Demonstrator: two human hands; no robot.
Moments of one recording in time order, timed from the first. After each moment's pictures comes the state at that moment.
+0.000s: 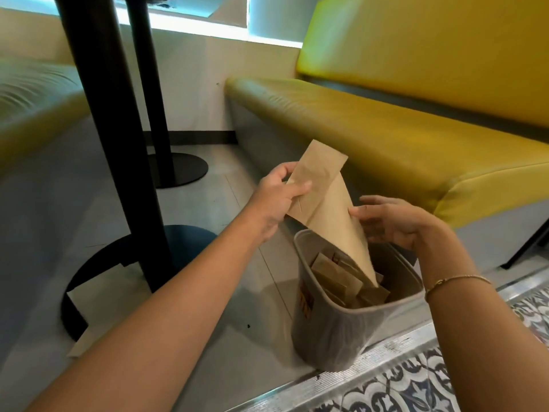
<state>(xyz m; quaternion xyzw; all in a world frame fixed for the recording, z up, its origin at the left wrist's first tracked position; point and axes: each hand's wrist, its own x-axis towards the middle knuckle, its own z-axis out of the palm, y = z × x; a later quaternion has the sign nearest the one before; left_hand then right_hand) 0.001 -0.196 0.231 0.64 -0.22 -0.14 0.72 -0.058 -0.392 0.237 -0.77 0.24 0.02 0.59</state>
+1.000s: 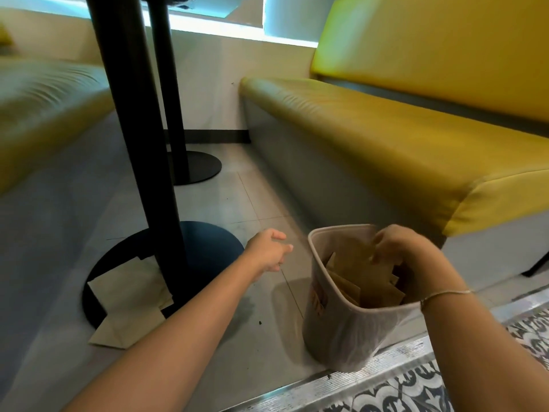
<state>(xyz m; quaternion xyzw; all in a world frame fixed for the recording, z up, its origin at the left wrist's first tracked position) 0.015 -0.173 0.136 0.79 -0.06 -0.19 0.58 -0.055 -0.379 0.203 -0.93 0.30 0.09 0.17</state>
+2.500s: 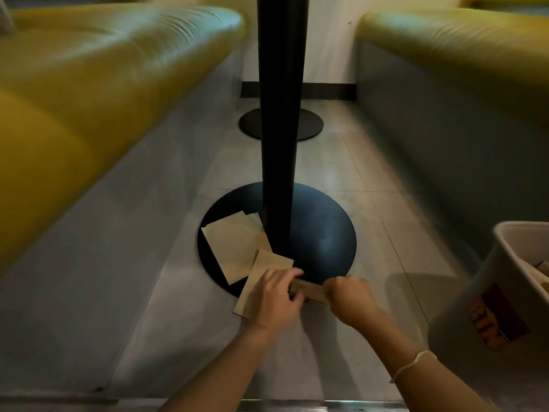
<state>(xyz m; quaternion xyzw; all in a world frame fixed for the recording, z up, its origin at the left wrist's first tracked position) 0.019 0.007 -0.072 0.91 -0.10 0.20 0.33 0.019 -0.141 0.010 -0.98 -0.10 0.17 0.01</state>
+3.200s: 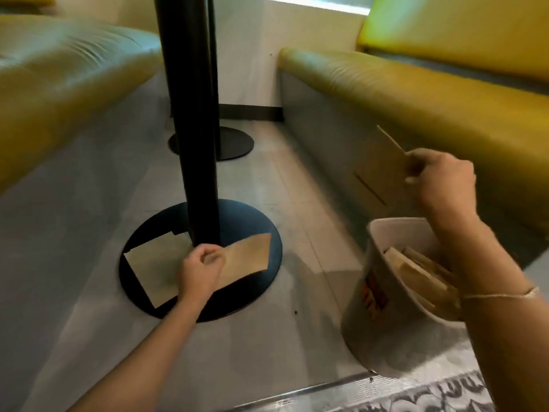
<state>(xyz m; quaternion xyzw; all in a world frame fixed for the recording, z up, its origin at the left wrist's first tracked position) 0.030 -0.015 0.034 0.81 0.14 0.07 0.56 -0.010 -0.286 0.224 -0.93 0.17 -0.27 0.19</state>
